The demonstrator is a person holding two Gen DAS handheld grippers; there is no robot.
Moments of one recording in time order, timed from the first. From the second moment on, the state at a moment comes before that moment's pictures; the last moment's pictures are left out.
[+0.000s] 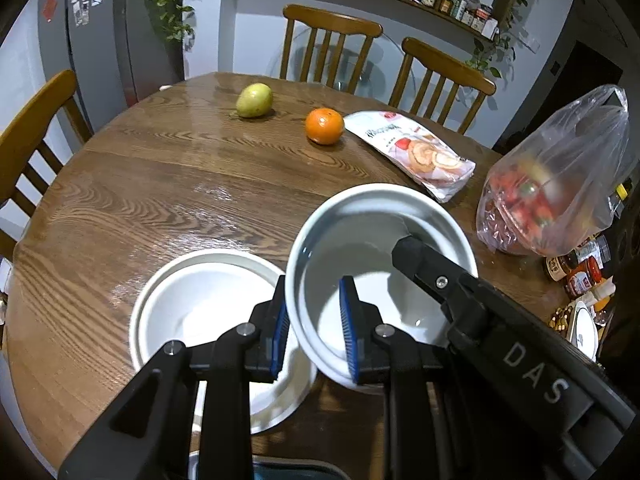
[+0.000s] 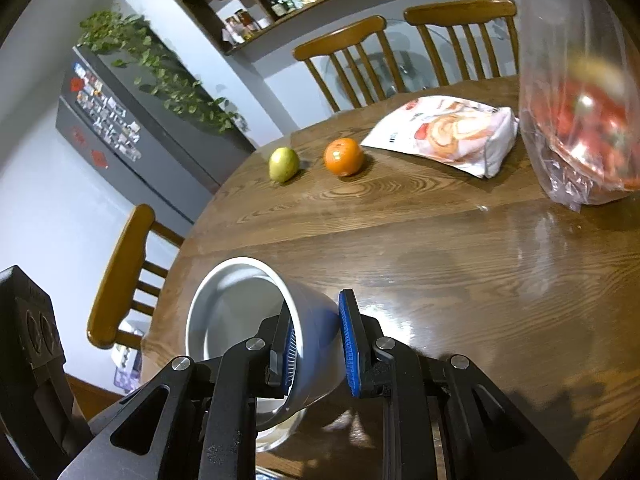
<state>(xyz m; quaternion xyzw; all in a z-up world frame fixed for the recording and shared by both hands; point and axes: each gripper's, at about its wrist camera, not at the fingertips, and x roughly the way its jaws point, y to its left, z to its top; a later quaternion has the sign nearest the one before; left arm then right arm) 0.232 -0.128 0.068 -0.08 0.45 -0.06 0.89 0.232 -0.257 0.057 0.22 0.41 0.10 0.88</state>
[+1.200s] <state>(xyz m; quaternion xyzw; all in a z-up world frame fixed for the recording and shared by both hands) 0.201 -0.061 0.061 -0.10 0.45 -0.01 0.89 0.219 -0.180 0.049 0.18 0.43 0.15 0.87</state>
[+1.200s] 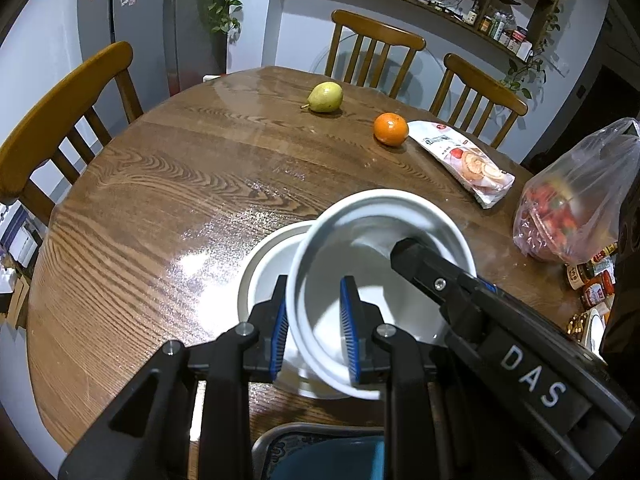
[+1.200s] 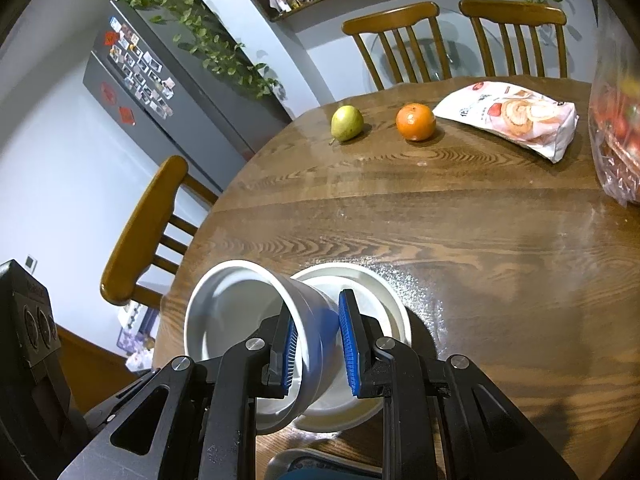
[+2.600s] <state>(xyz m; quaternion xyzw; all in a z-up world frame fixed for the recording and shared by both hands) 0.207 -0.052 0.043 -0.12 0.47 -0.02 0.87 0.227 -0.173 0.032 0.16 0.46 0.14 0.86</state>
